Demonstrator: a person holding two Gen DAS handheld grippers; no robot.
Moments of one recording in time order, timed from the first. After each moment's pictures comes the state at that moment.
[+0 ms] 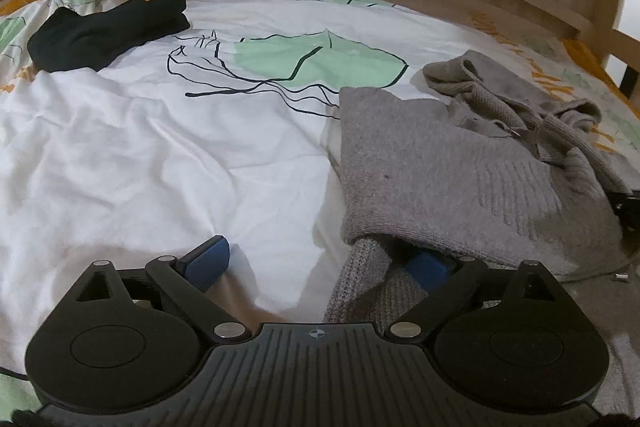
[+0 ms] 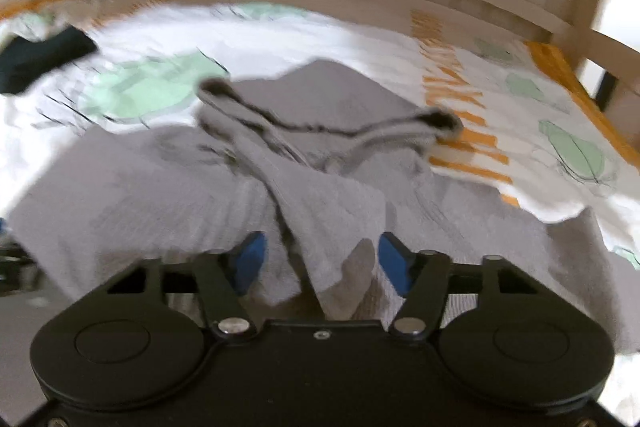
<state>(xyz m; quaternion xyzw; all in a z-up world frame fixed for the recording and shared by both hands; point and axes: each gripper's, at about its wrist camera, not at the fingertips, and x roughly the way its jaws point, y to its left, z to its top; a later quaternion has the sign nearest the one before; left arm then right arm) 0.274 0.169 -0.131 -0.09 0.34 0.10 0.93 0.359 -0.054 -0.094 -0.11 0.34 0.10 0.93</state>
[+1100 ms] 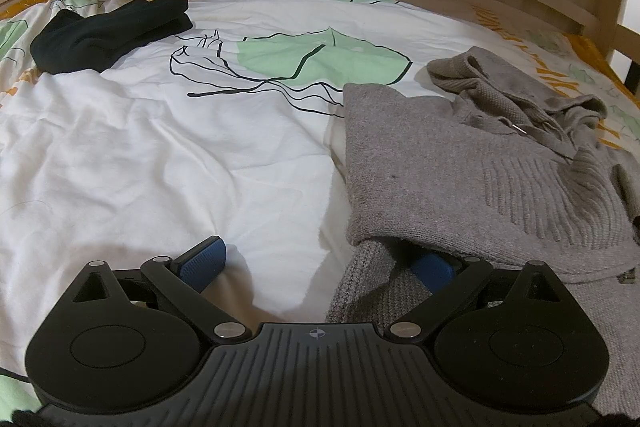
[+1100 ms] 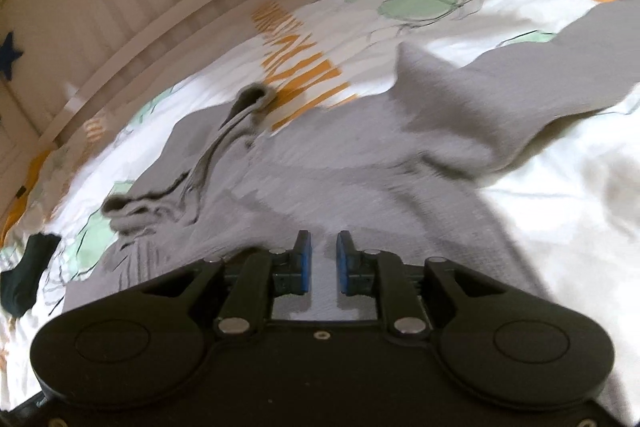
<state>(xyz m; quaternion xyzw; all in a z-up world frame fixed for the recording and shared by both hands) 0.276 0.170 -0.132 -0.08 0.35 0.10 0.93 0.321 -0.219 -0.100 0.24 0.34 0.00 0.91</state>
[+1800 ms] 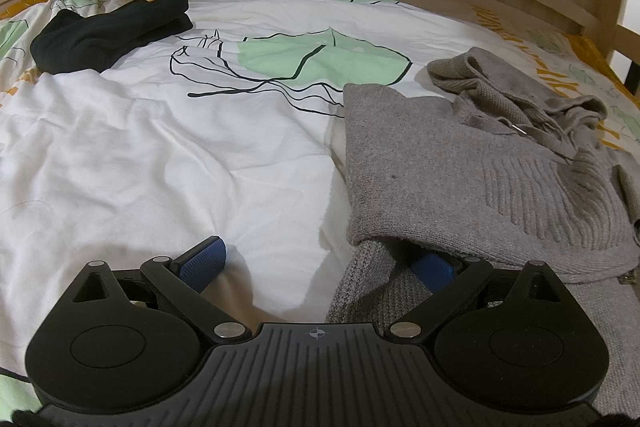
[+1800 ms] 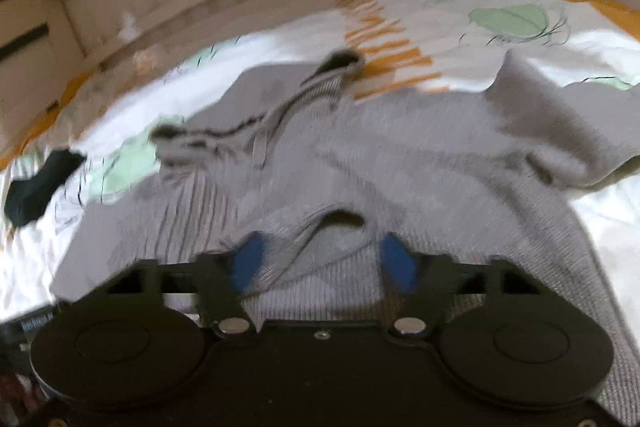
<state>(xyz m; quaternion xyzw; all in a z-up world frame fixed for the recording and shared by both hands) 0.276 0.170 -0.132 -0.08 0.35 0.10 0.93 0.325 -0.159 -0.105 0.12 0.35 0.10 0.92</state>
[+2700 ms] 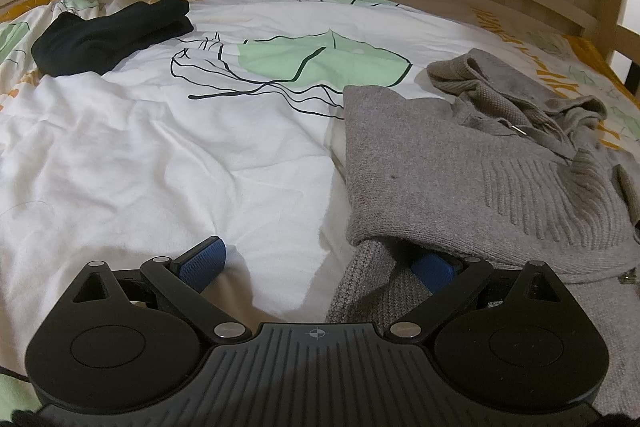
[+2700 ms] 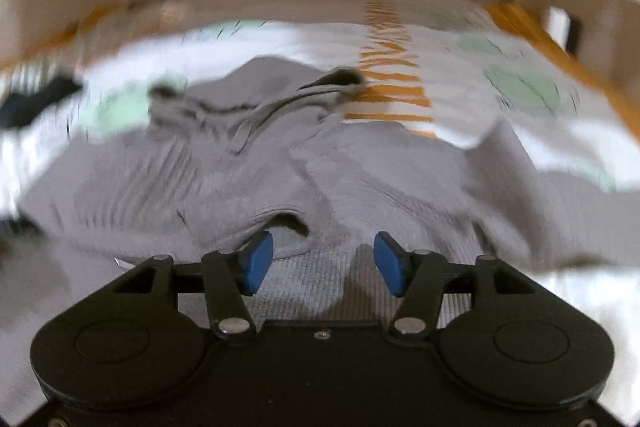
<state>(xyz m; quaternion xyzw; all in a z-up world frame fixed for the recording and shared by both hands) 0.274 0.169 -0.132 -0.08 0.34 0.10 0.93 0.324 -0.161 -0.090 -0.07 0.32 0.13 0.94</state>
